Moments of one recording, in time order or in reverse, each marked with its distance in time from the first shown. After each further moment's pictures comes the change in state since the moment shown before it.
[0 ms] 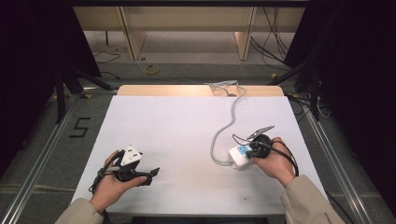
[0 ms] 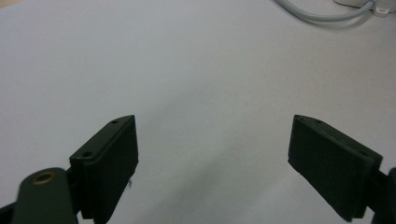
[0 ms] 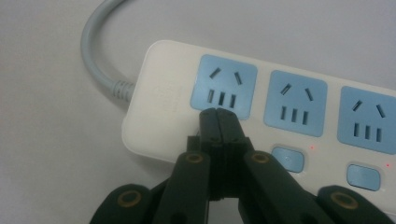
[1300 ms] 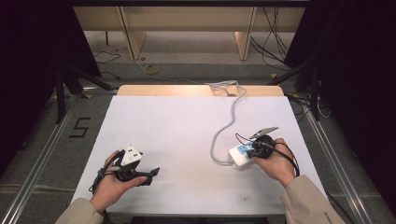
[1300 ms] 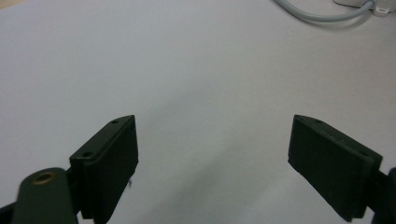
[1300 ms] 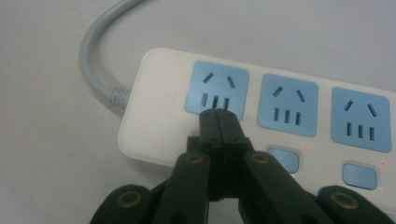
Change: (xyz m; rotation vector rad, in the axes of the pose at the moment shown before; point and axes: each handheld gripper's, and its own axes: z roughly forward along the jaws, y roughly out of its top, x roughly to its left) left arm 0.000 0.001 0.000 0.001 0.001 0.004; right arm -0.003 -0.006 -0.002 -0.057 0.002 0.028
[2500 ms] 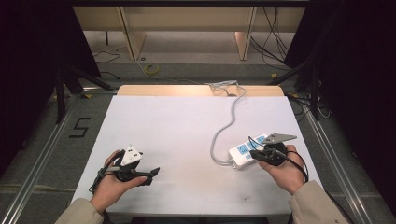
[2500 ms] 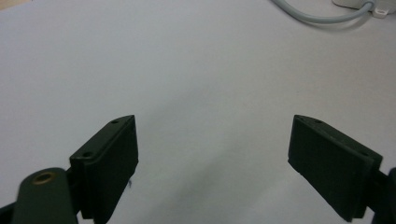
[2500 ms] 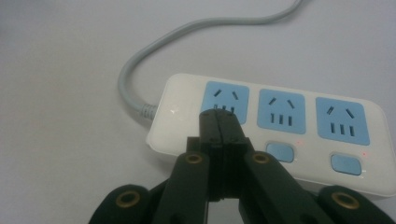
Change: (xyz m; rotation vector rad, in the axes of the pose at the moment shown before) left arm 0.000 0.000 0.000 -0.006 0.000 -0.001; right arm 0.002 -0.026 -0.027 -0.212 0.040 0.025
